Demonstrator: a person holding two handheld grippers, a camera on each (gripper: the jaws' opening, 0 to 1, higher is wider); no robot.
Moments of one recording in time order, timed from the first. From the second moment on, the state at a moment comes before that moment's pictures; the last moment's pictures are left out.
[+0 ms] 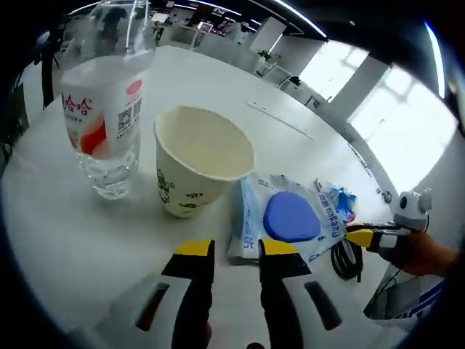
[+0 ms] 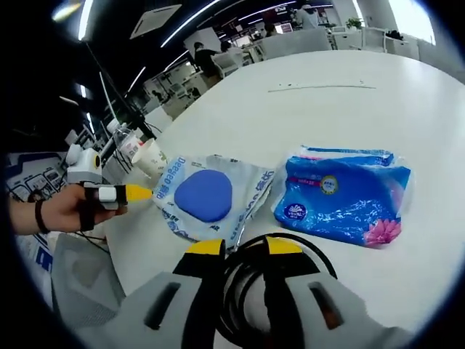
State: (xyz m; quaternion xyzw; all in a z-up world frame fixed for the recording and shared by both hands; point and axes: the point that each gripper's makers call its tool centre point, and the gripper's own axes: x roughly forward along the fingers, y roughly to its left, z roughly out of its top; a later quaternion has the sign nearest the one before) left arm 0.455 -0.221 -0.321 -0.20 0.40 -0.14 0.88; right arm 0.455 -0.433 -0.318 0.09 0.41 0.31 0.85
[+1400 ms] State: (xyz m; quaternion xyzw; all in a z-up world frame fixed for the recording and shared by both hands) left arm 0.474 -0.219 -0.322 -0.22 0.39 -0.11 0.89; right arm 0.473 -0.421 -0.321 0.11 0.42 0.30 0.85
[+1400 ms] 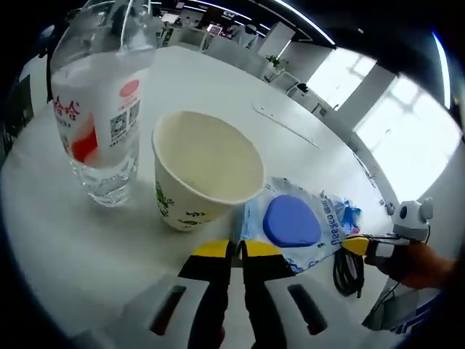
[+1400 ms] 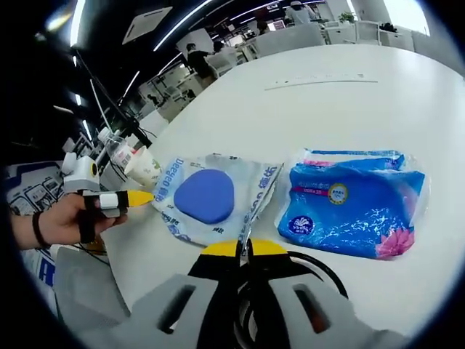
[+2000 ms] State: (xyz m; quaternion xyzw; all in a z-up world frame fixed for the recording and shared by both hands) left arm 0.459 -0.206 -0.314 -0.22 0.39 -0.11 0.89; right arm 0.466 -0.440 -0.312 0.12 0.42 0.29 0.86
